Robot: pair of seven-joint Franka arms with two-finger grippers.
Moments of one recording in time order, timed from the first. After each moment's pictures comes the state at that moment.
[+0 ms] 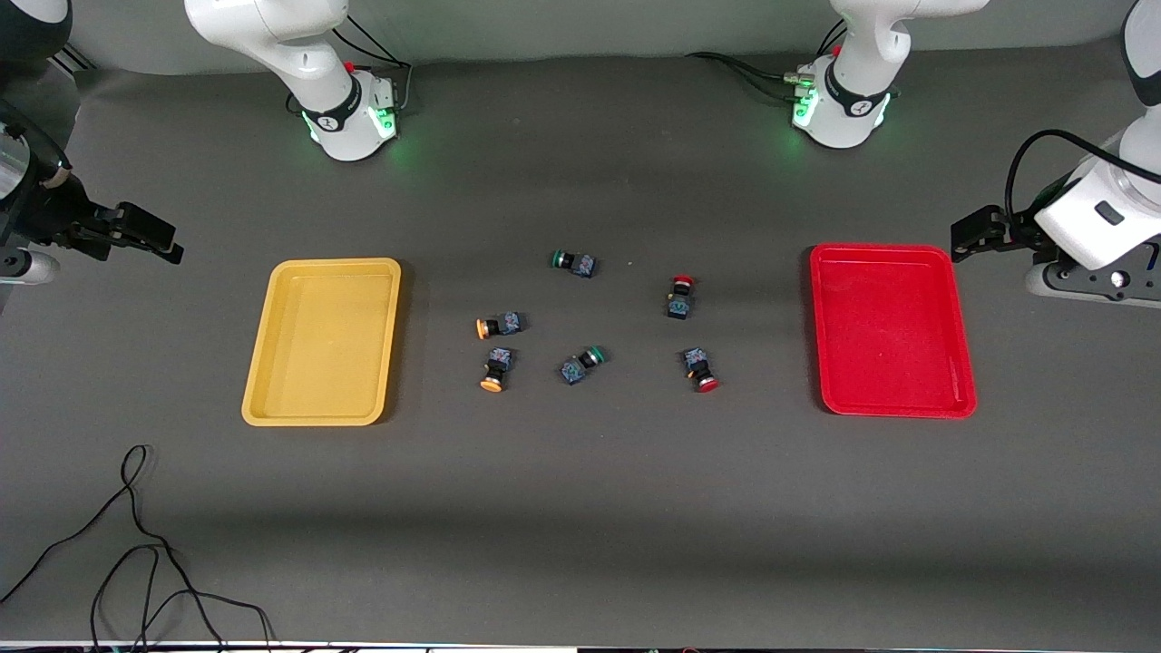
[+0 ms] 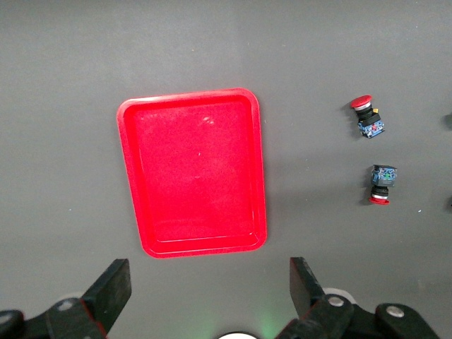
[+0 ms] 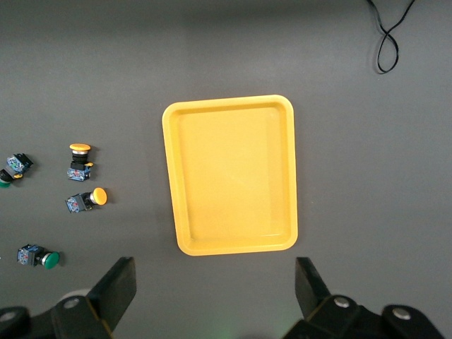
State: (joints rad) left arm -0.03 0.01 -0.04 -1.64 -0.01 1.54 0.05; right arm 0.15 -0.06 -0.14 -1.64 0.00 1.56 0.11
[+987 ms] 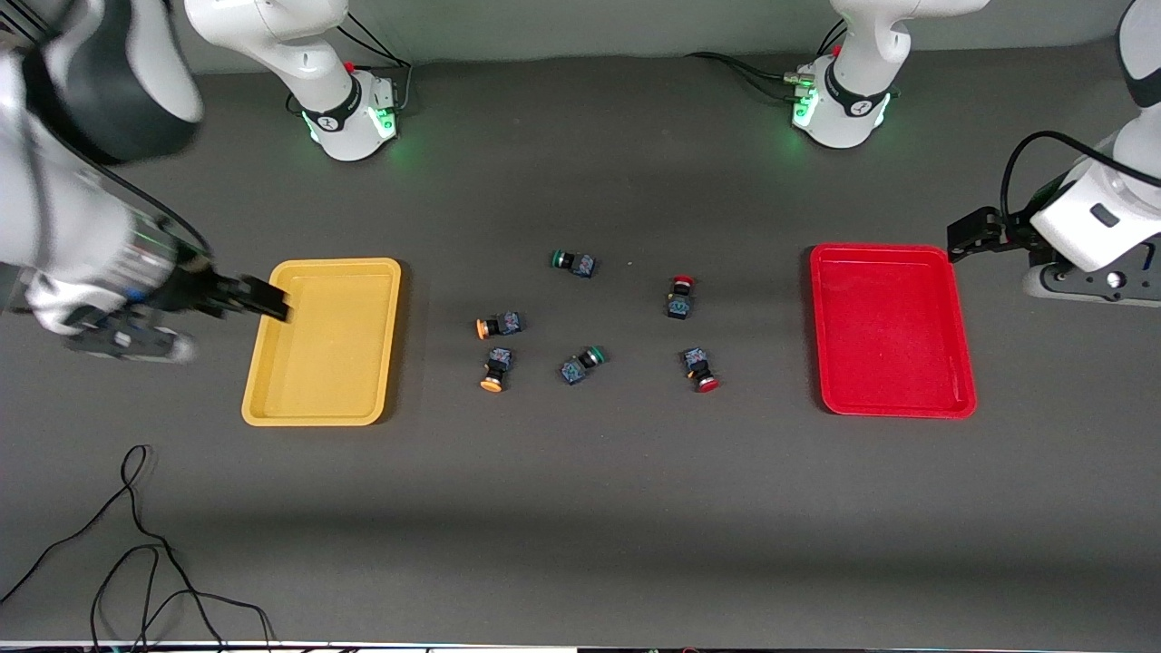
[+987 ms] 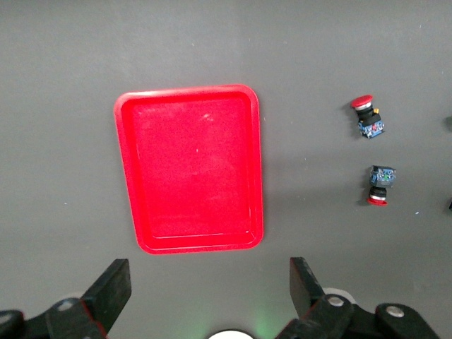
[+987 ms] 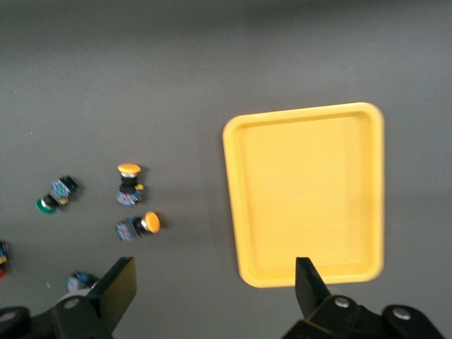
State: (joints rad) left arm -0.04 0.01 -0.05 -1.66 -0.01 1.55 0.02; right arm 0.17 0.15 0.01 -1.64 0.09 1.74 0.32
